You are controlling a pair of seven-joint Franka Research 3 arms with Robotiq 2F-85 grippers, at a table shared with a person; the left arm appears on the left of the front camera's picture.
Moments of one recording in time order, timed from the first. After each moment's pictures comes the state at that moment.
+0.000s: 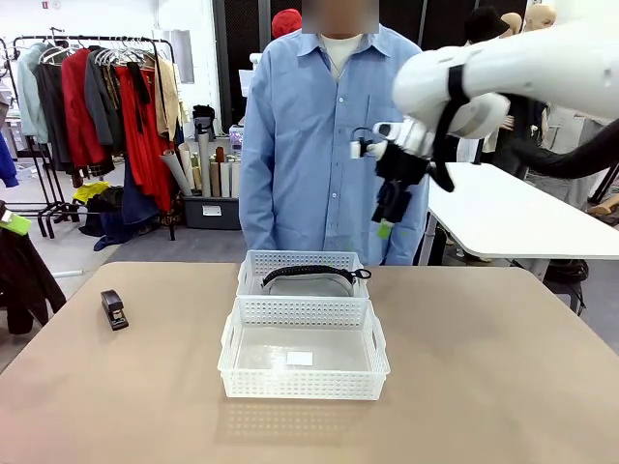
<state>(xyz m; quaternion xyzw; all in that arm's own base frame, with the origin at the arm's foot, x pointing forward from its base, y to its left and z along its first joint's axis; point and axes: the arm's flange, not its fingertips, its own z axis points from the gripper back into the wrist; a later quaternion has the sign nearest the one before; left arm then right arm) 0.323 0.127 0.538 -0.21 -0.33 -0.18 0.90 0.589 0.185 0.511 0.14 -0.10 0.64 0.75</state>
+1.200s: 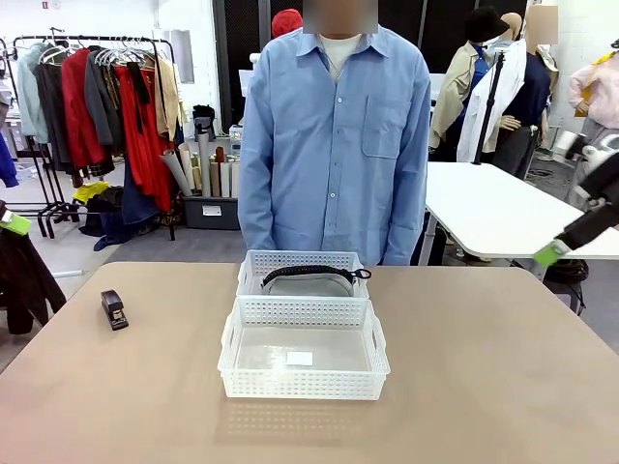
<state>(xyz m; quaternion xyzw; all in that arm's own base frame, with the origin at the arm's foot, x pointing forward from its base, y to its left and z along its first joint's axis) 0.323 0.126 0.538 -0.21 -0.33 -0.18 0.90 0.362 -0.044 0.511 0.33 -0.17 0.36 0.86</state>
